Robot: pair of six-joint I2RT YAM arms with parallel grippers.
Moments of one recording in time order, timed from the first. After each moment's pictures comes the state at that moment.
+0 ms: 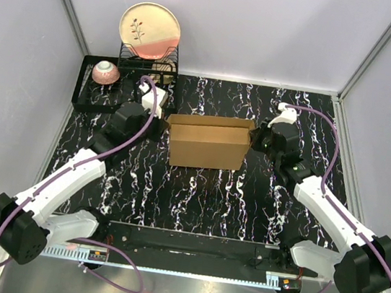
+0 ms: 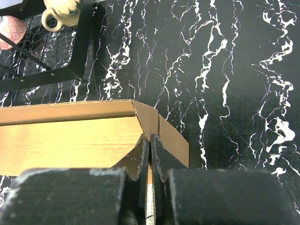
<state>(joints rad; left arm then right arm) -0.51 1.07 0.88 -0.18 0.01 -0.13 0.48 1.16 0.84 -0.05 0.17 0.46</state>
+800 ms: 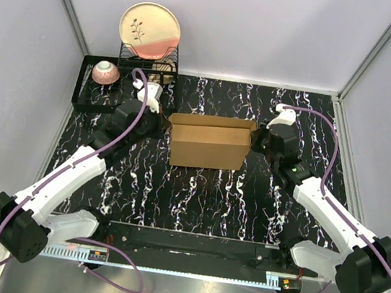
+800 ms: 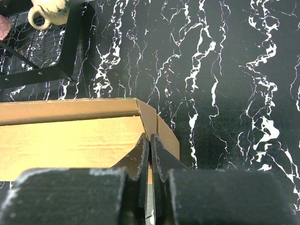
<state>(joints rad) -0.51 1.08 0.93 -0.23 -0.01 -0.34 0.51 1.15 0.84 -0.08 0.24 0.43</state>
